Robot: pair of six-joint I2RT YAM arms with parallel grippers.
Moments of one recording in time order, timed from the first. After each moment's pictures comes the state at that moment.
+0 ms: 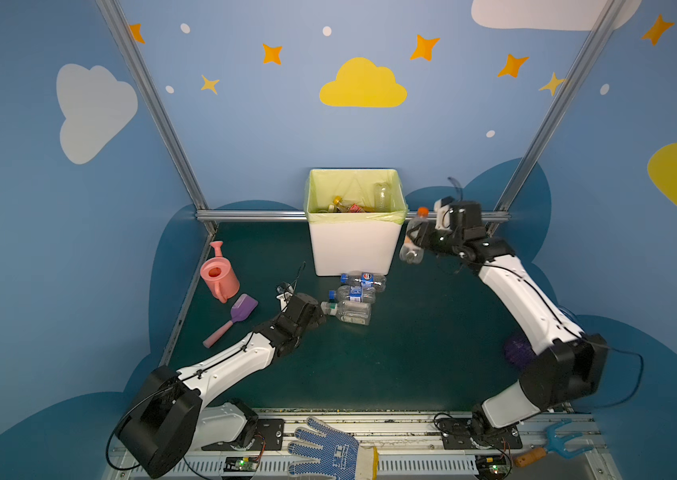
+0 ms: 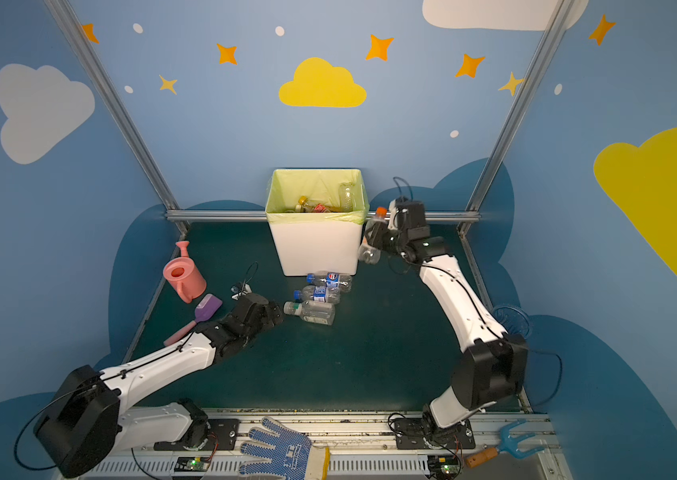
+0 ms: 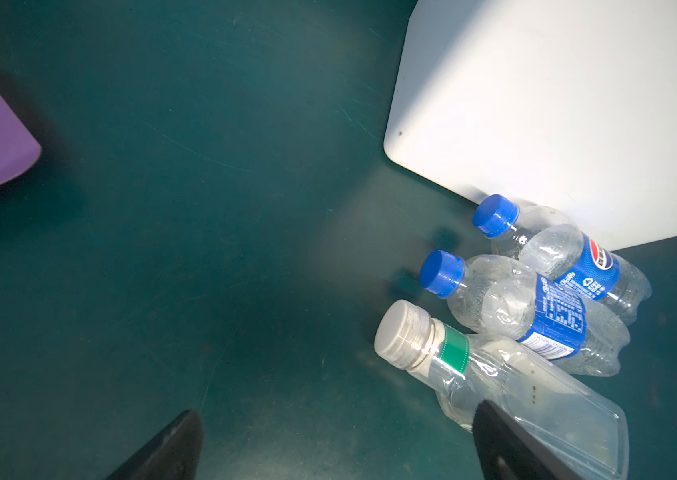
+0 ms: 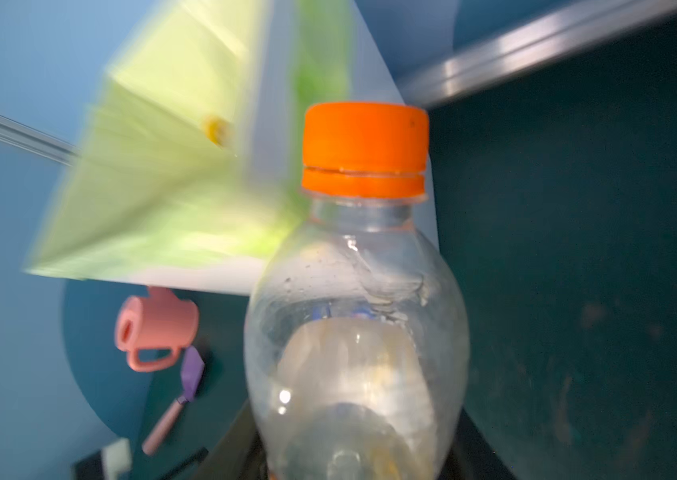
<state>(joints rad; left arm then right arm) -0.60 1.24 0.63 -0.21 -0.37 -0.89 0.31 1.48 1.60 -0.52 -0.19 0.54</state>
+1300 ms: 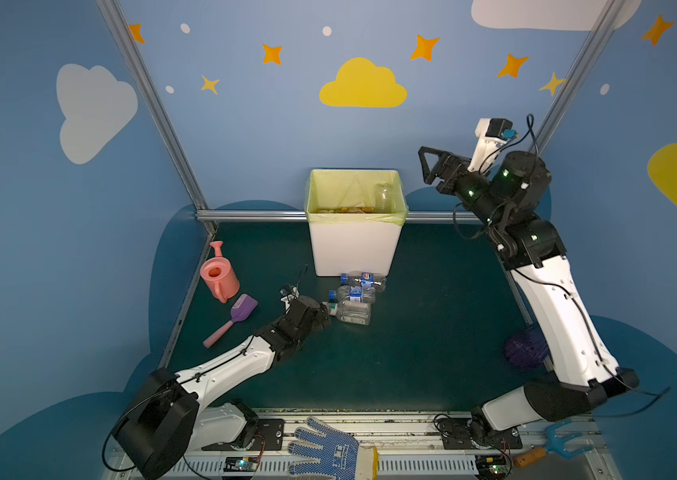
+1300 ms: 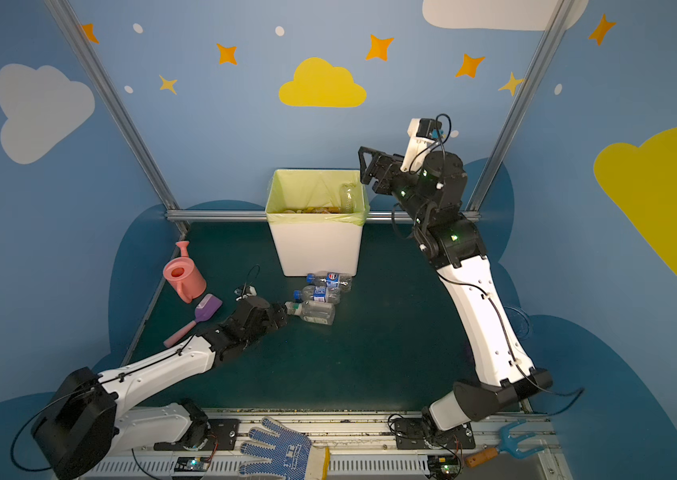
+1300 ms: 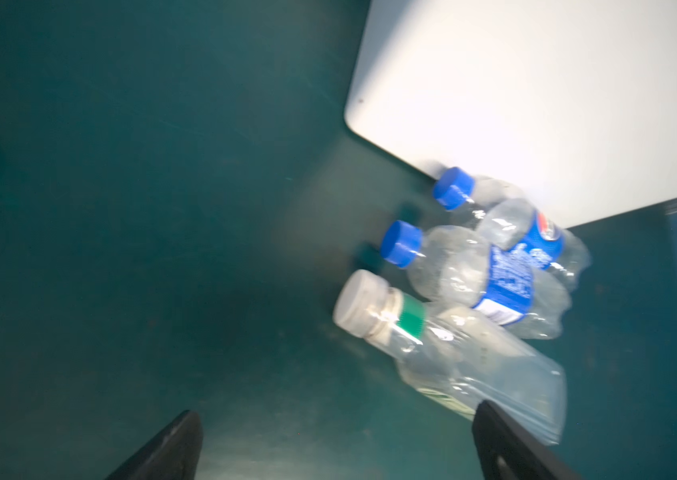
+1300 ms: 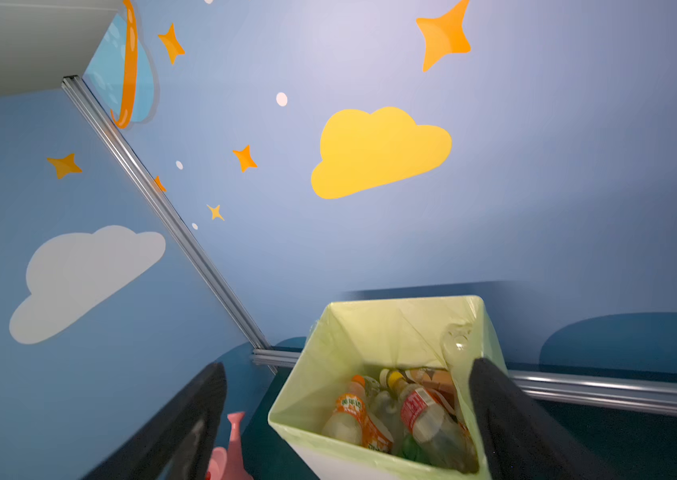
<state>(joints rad) -0.65 1.23 0.62 -0.16 -0.28 -0.97 0.40 1.45 1.85 -0.36 -0.05 0.45</state>
